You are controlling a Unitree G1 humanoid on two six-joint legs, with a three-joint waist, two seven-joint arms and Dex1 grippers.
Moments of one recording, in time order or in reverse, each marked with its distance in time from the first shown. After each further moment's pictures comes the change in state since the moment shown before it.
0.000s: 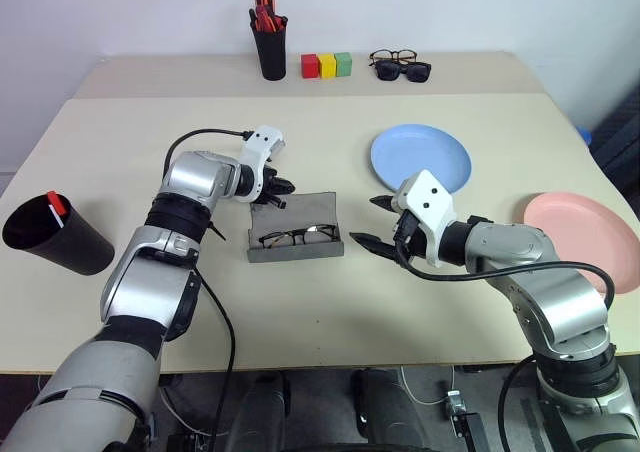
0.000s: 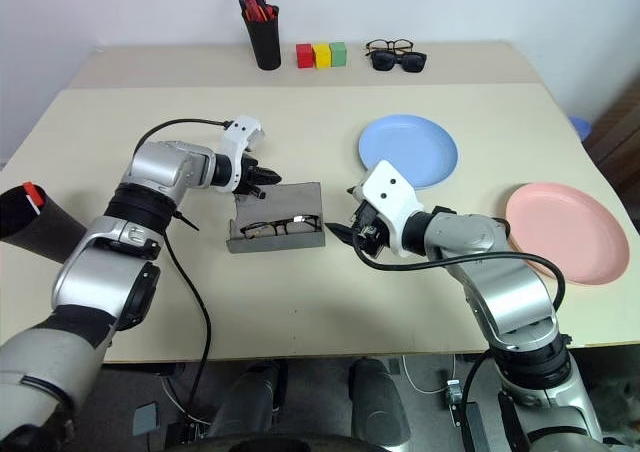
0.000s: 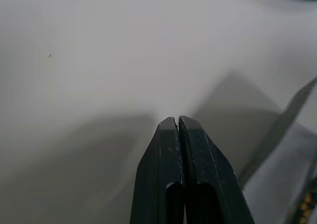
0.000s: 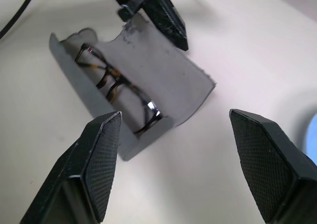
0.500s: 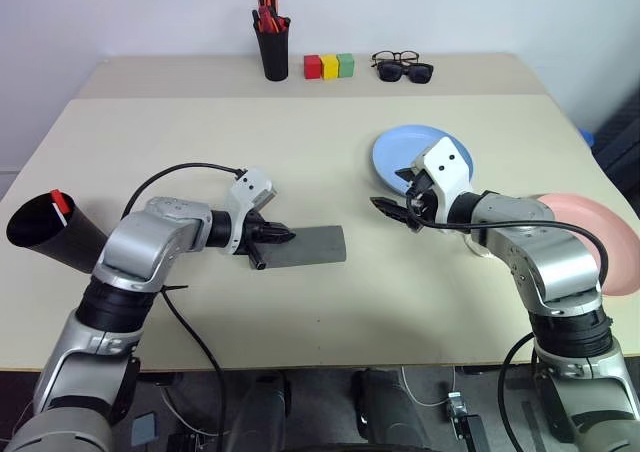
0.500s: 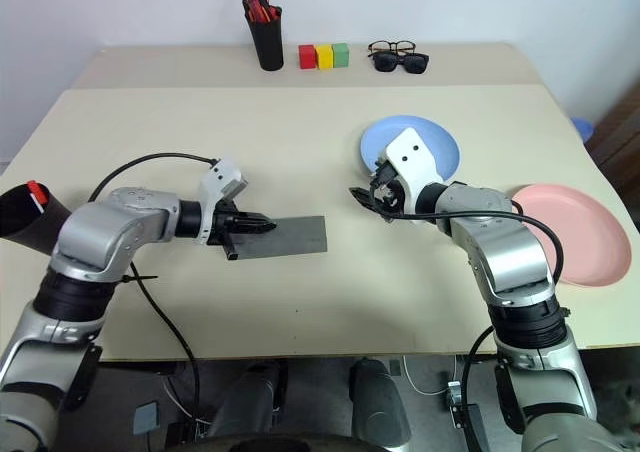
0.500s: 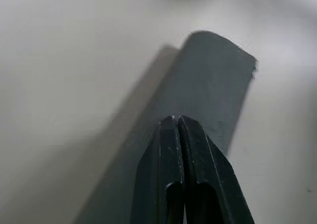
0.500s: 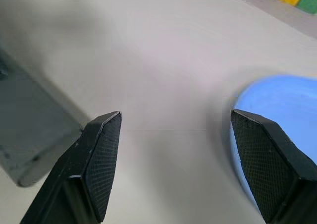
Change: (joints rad) left arm 0.496 0.234 0.062 -0.865 -0.209 0.218 -0.059; right arm -0.109 -0.007 -0.037 0.291 -0.019 -0.083 -0.063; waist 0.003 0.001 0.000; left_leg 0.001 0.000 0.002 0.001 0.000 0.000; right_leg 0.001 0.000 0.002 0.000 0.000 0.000
